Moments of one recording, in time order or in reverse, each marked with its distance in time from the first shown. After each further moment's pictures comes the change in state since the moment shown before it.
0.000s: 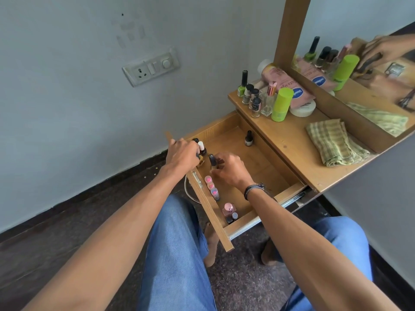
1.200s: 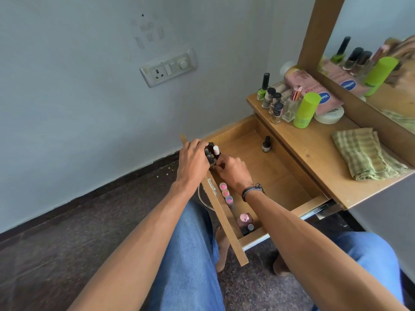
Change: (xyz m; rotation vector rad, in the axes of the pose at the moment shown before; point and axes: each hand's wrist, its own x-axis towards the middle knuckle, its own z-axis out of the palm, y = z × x) left_hand -0.016 -0.010 0.014 -0.232 0.329 -0.018; right_hand 0.030 -0.020 0.030 -0.118 0.014 0.015
